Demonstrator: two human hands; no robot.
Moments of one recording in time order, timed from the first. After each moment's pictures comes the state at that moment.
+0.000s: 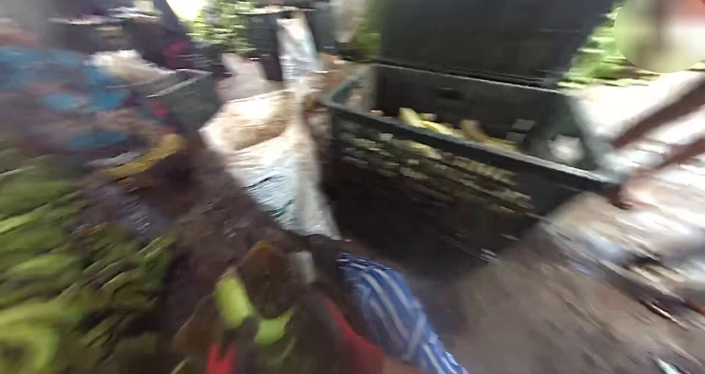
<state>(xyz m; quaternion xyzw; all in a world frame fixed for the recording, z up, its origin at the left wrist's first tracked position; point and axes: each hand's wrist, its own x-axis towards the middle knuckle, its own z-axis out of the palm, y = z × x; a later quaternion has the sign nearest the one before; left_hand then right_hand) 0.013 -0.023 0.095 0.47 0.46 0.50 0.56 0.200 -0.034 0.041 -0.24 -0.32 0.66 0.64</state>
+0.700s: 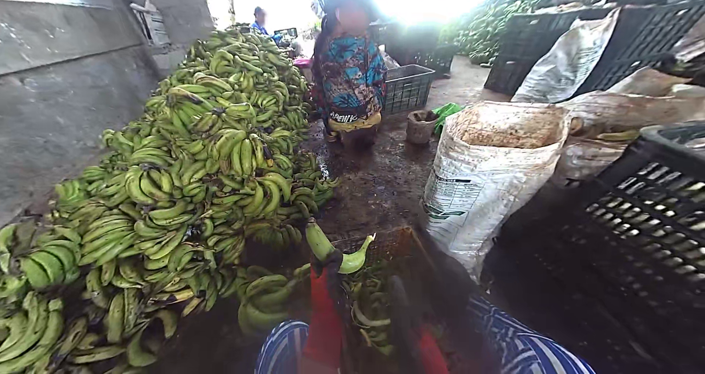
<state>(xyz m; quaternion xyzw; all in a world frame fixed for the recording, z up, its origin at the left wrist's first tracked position) -0.028 -0.031 0.115 0.17 0.42 0.79 0.42 0.160 -0.081 0.027 -0.57 -0.43 0.61 0.34</state>
